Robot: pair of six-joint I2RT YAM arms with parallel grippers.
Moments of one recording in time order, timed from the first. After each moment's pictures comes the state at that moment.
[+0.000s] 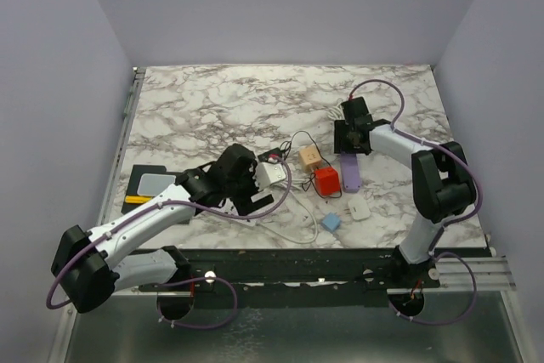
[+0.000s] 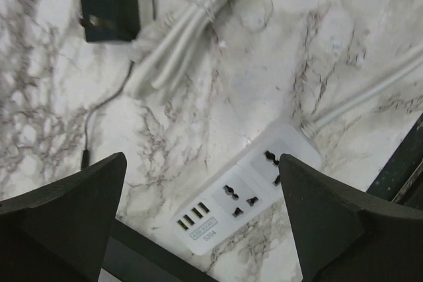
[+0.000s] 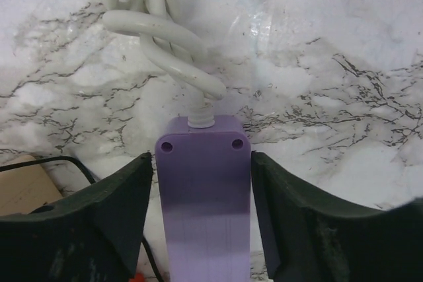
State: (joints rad) left arm -0.80 1.13 0.79 -0.57 0.05 0.45; right arm 0.33 1.78 1.13 -0.36 0.22 0.27
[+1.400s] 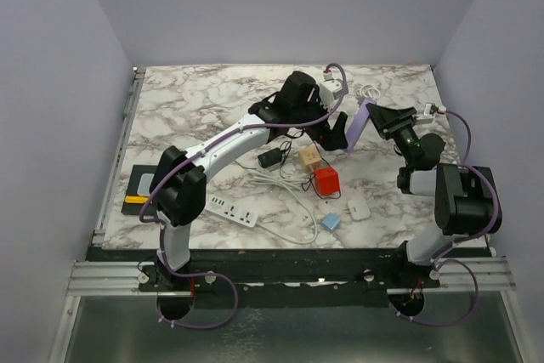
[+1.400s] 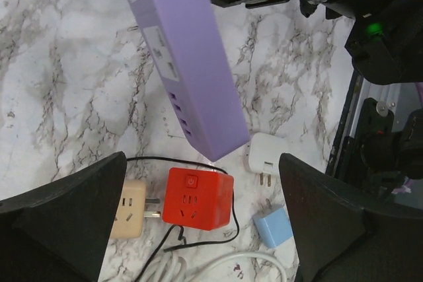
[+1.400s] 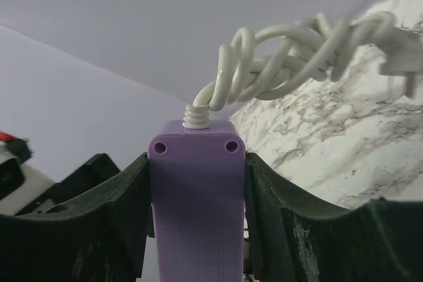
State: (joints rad) left arm -0.77 1.91 1.69 -0.31 0.51 -0.09; right arm -0.11 1.63 0.50 1.36 -0.52 1.22
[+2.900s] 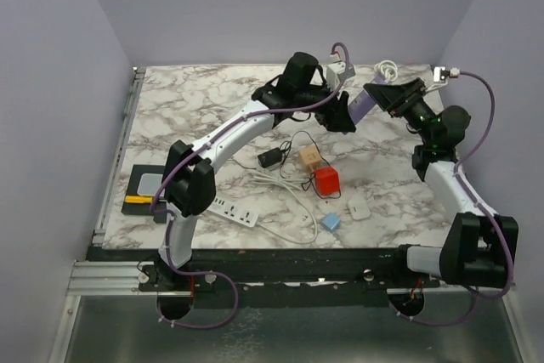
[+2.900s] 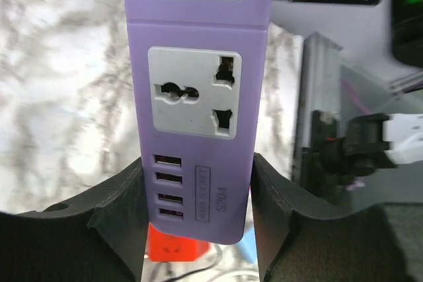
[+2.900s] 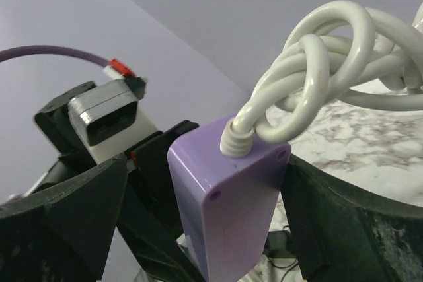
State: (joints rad) left arm -0.72 2.03 1.90 -0.29 0.77 -0.20; right arm -0.10 1.31 0.70 1.02 -0.73 1.16
